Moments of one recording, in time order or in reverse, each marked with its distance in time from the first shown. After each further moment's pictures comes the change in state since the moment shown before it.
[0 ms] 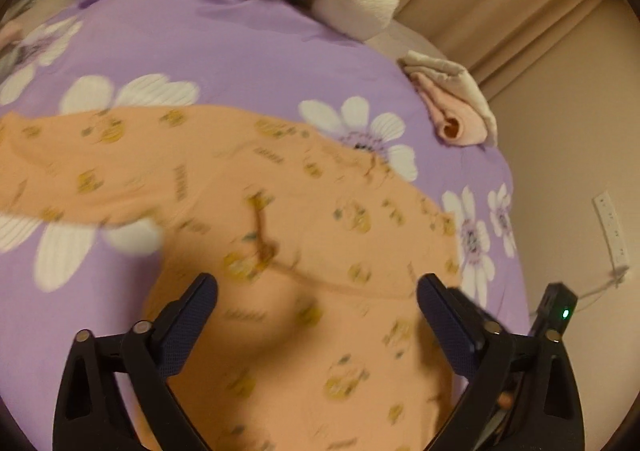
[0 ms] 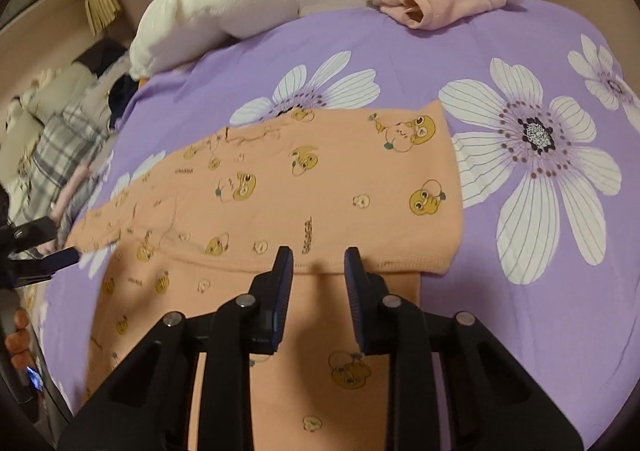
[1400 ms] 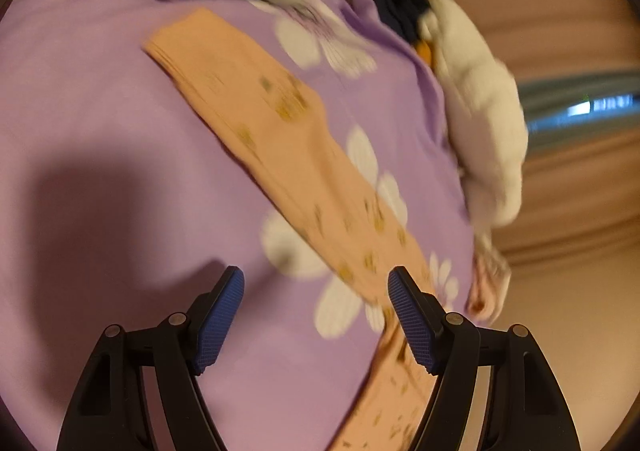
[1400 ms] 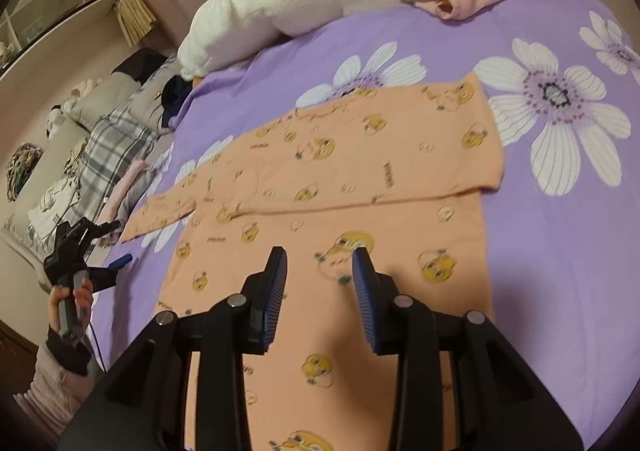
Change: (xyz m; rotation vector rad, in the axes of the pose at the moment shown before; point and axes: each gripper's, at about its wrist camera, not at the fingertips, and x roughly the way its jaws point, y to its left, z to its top) left arm -0.136 0.265 -0.040 -0.659 -0.292 -0.041; right arm -0.040 0.037 -0.050 0.030 0.008 0.169
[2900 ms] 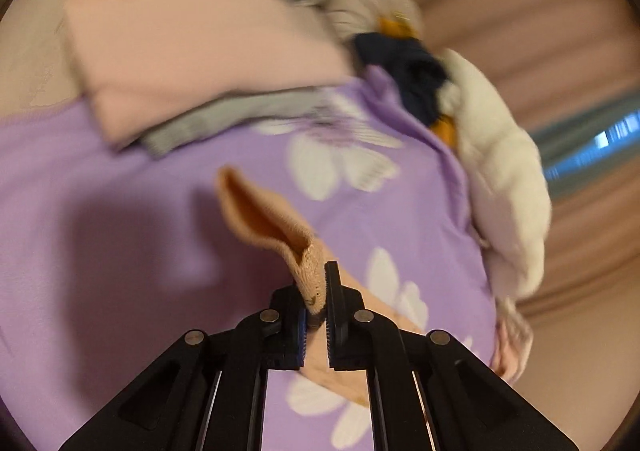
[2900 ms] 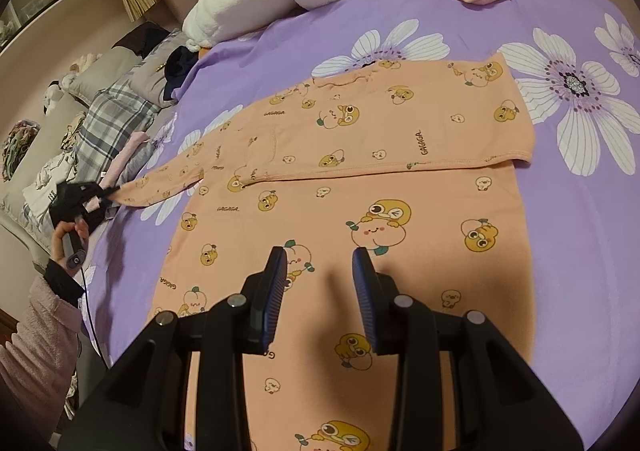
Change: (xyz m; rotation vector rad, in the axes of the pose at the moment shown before) left arm -0.012 -0.030 0.075 0.088 -0.185 0.113; right arm 0.014 0.028 -0.013 -0.043 0.064 -0.019
